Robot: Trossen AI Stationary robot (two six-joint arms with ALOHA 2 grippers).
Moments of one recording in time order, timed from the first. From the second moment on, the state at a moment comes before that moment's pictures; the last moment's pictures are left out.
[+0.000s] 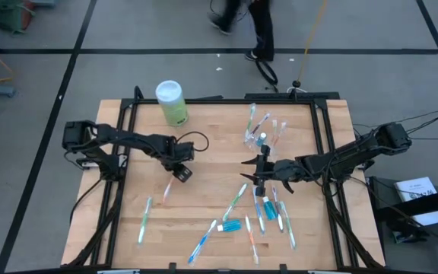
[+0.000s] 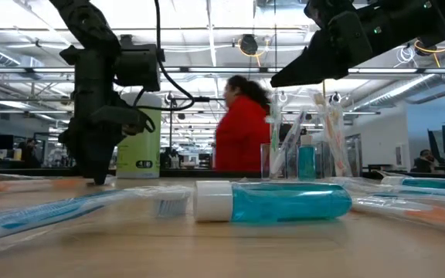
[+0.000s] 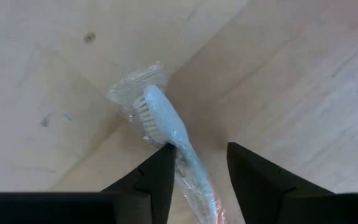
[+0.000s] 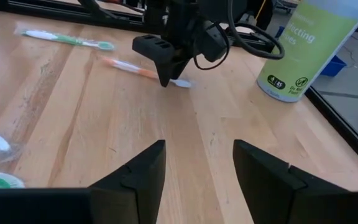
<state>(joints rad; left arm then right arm) 0.15 1.58 0.79 -0.63 0.08 -0.67 0.23 1.32 0.58 0.37 0.41 -0.04</state>
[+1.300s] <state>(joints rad) 0.23 1.71 0.91 1.04 0.12 -0.03 0.30 1.20 0.58 -0.11 0.41 0.28</state>
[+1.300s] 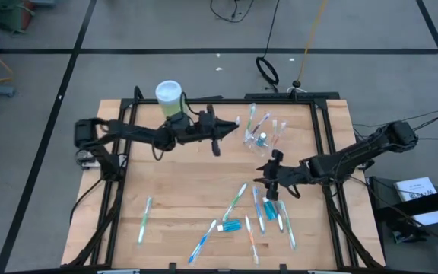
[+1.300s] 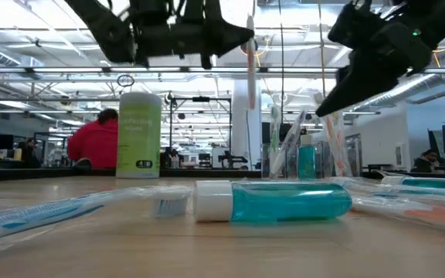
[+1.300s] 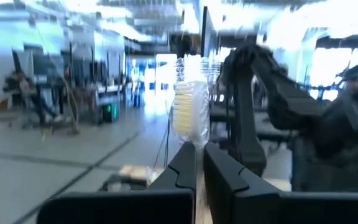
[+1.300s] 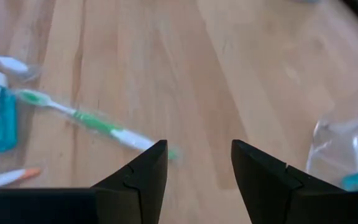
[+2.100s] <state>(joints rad) 0.34 2.14 1.14 1.07 0.16 -0.12 0.33 1.20 0.43 -0.02 0.39 0.46</state>
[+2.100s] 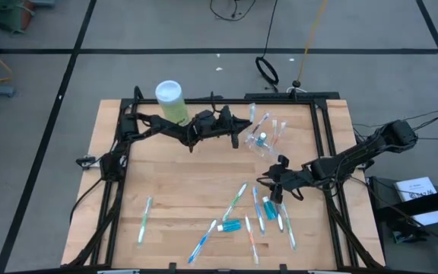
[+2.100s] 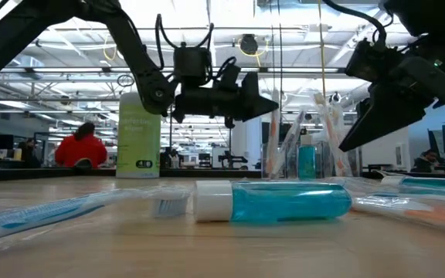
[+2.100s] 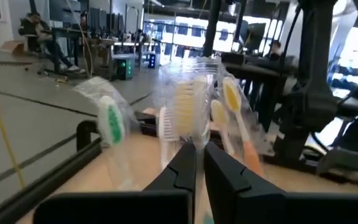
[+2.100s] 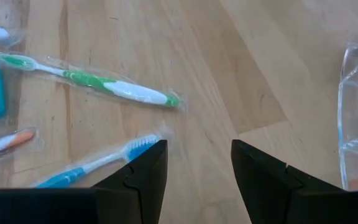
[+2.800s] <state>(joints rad) 0.34 2.08 1.14 0.85 0.11 0.02 0.33 1.20 0.42 0.07 0.39 0.40</state>
